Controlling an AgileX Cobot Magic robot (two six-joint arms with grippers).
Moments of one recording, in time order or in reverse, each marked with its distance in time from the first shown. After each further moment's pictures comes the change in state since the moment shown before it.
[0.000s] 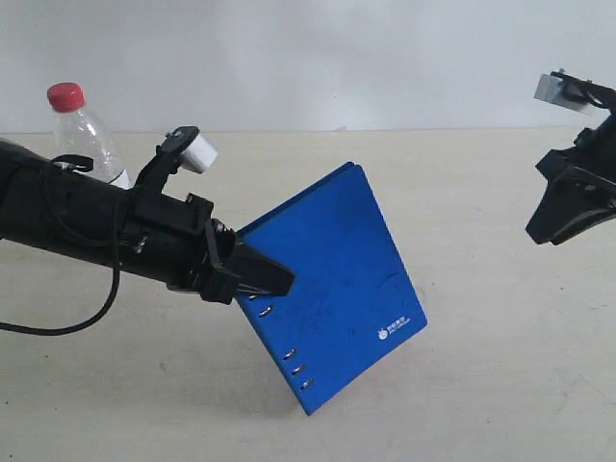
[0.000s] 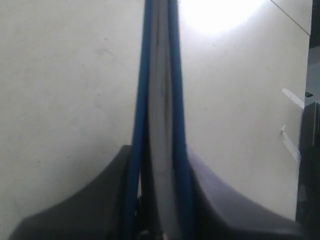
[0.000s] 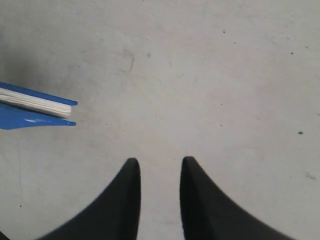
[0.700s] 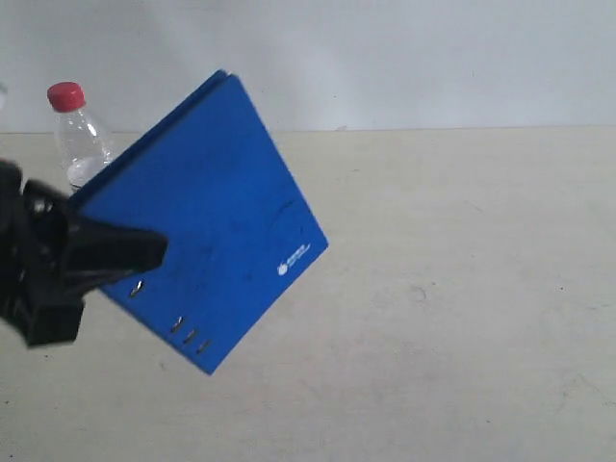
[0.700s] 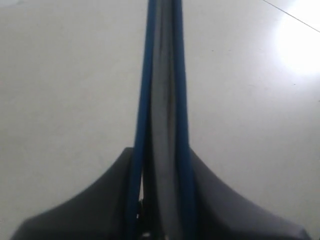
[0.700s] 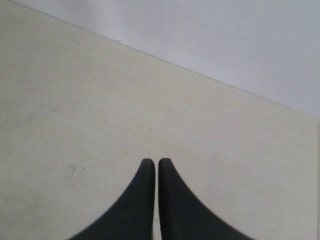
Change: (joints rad) left arm -0.006 -0.724 0.284 0.338 -0.272 -0.449; right arm -0.125 -0.811 0.000 -0.057 -0.122 -0.031
